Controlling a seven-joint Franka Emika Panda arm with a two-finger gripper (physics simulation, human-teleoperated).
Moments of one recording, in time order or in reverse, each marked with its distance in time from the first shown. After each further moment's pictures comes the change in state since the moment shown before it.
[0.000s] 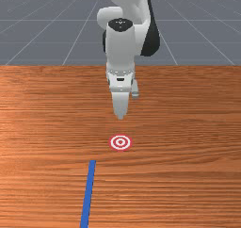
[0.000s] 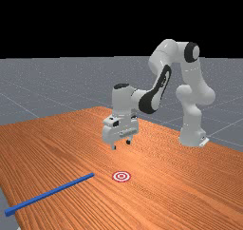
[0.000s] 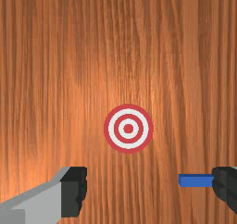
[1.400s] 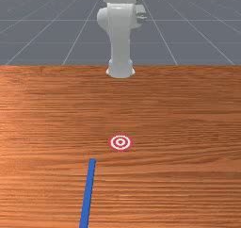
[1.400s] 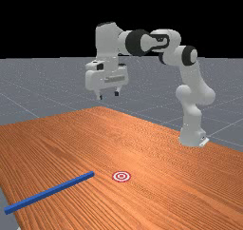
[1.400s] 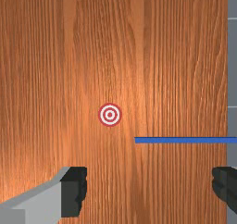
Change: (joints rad) arm 0.006 0.080 -0.004 0.795 -0.015 -0.753 0.014
